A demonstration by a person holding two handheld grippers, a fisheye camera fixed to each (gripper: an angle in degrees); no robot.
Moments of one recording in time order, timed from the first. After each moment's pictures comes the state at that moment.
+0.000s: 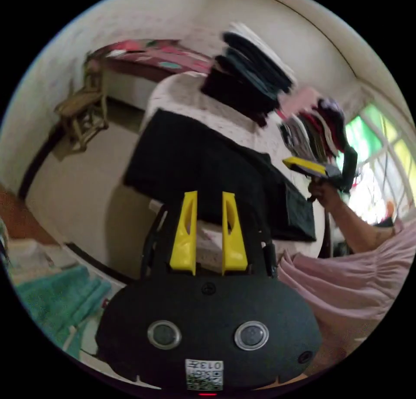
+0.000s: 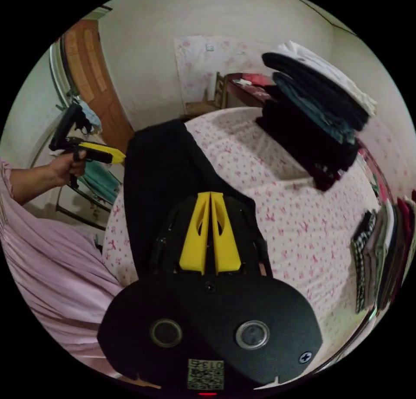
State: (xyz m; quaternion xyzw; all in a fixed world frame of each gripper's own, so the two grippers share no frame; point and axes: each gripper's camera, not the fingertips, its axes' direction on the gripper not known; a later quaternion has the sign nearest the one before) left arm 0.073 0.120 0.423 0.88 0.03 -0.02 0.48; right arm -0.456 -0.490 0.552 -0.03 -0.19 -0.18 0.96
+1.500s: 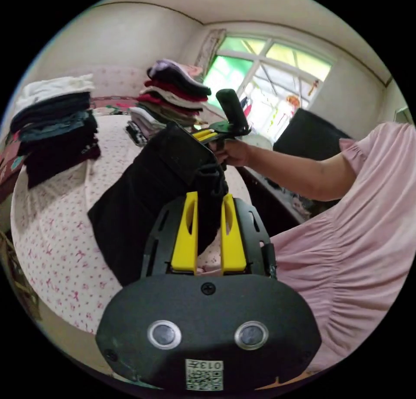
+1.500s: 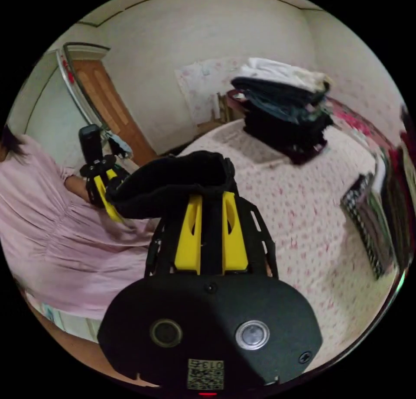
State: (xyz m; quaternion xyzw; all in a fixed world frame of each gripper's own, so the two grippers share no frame) left arm 0.459 0.081 0.394 0.77 -0.21 0.38 0.47; right arm -0.158 -0.393 0.465 0.00 -0.31 -0.11 0.94
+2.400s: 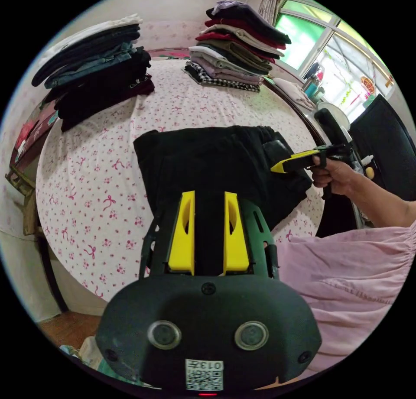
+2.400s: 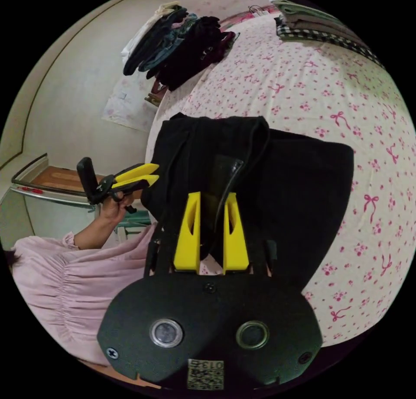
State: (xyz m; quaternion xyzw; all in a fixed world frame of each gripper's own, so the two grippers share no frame) left arm 0.546 -0.036 0.300 0.76 -0.26 0.14 0.57; right arm 0.012 -0.173 0.473 -0.15 -0.36 0.24 0.89
